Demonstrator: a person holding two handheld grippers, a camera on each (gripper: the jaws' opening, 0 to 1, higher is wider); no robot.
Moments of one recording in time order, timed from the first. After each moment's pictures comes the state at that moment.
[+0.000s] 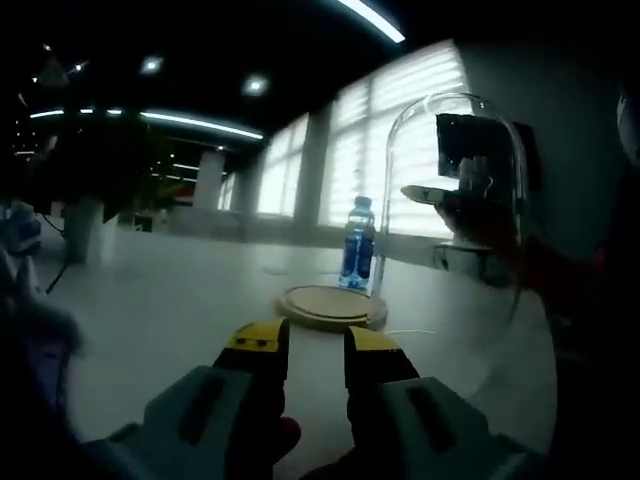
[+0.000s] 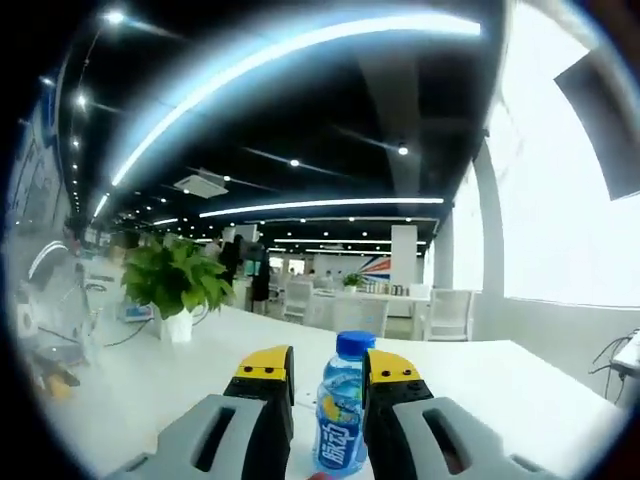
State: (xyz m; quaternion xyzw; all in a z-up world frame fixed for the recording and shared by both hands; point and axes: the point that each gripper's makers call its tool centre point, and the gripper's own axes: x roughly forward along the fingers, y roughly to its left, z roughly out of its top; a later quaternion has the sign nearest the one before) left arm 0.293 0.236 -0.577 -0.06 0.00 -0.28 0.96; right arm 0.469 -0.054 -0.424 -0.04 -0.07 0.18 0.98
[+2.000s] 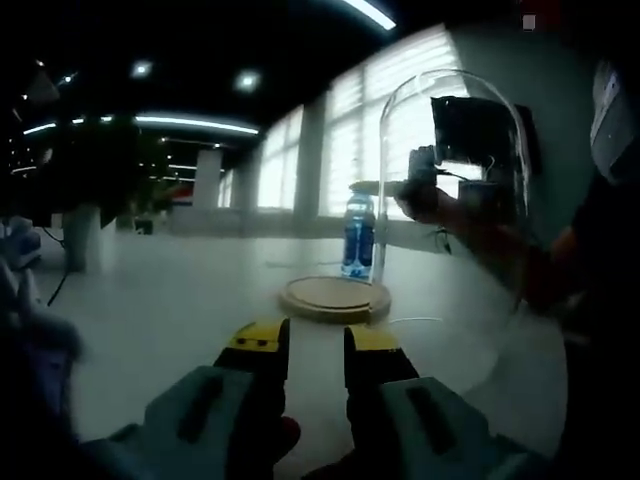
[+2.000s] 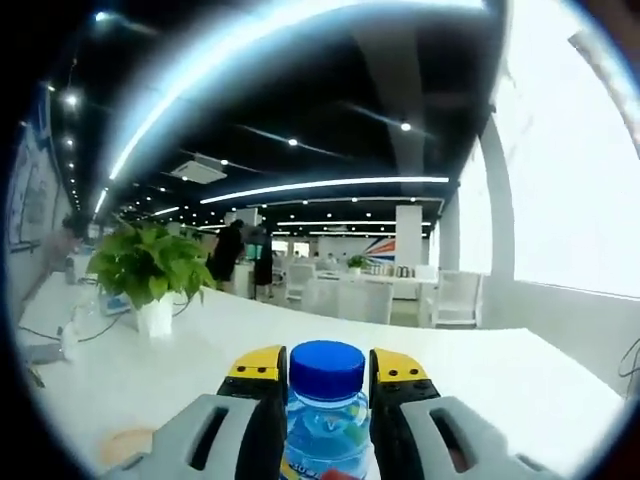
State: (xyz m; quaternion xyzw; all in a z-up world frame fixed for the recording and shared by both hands) left arm 0.297 0.233 -0.587 -0.03 0.01 -0.28 0.96; right arm 0.573 -0.040 -0.453 -0.03 -0.02 0.19 0.98
